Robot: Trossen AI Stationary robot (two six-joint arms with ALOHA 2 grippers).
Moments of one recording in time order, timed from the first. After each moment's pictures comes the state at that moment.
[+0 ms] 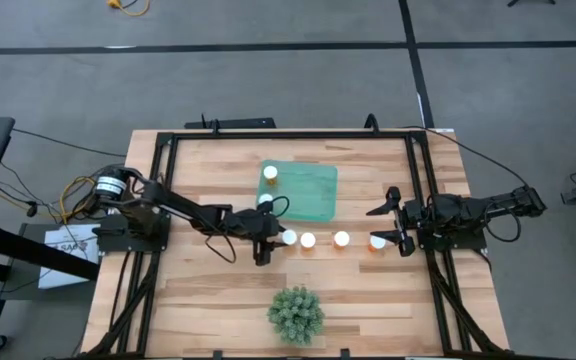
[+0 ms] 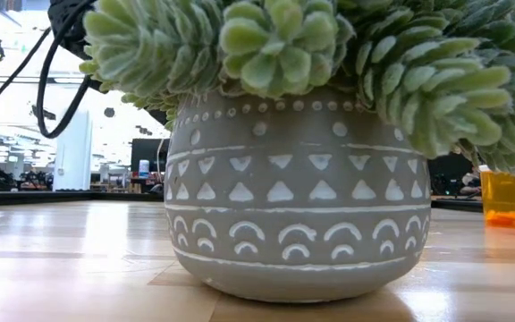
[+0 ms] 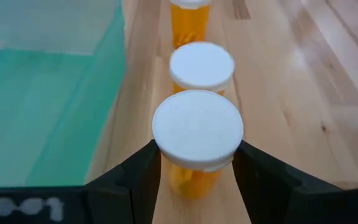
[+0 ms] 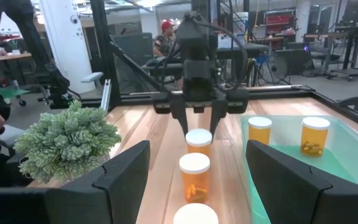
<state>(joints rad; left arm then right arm) -0.09 1.69 0.72 0.40 -0.06 -0.06 0.21 0.05 0.01 0.03 0.08 0.05</state>
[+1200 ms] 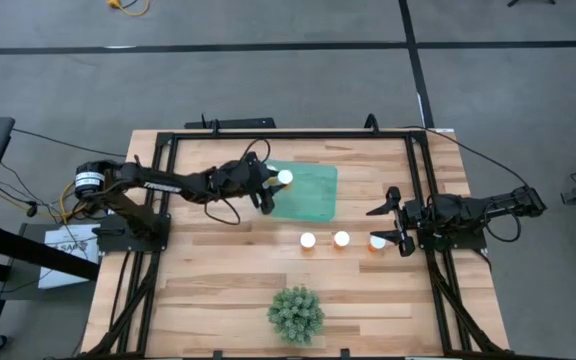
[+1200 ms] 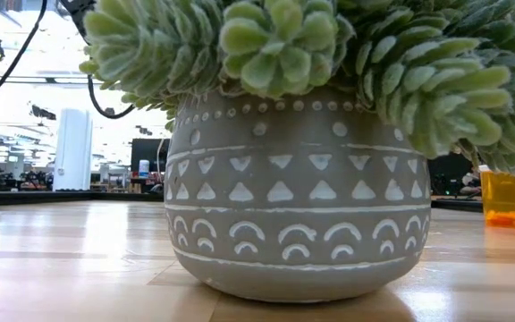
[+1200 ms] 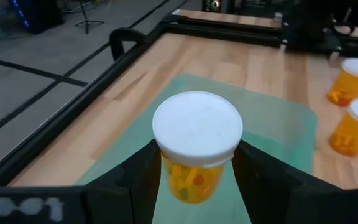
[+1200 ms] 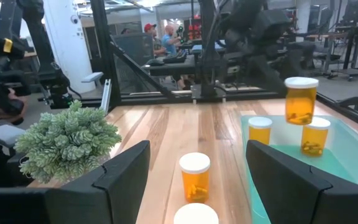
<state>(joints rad) 0.24 1.52 0.72 0.44 -0.13 -0.03 0.21 0.05 0.01 0.02 0.08 0.04</state>
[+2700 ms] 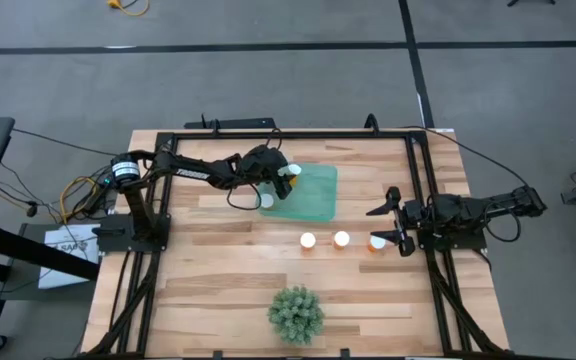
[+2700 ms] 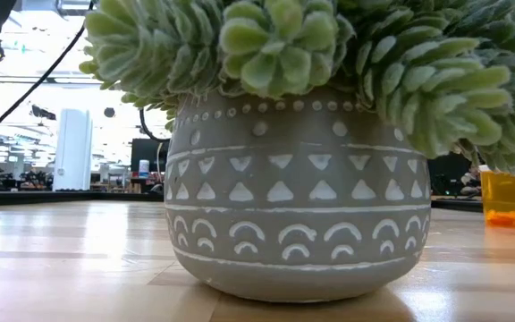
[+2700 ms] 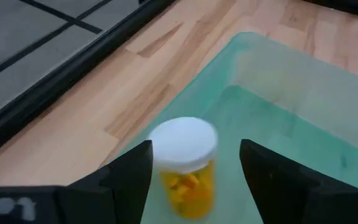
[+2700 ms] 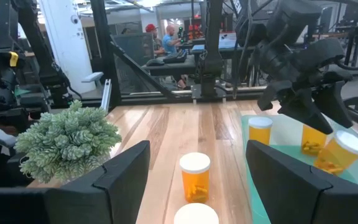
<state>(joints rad) 0.35 1.80 0.95 0.30 -0.10 -0.13 0.21 0.05 0.01 0.02 0.08 0.05</state>
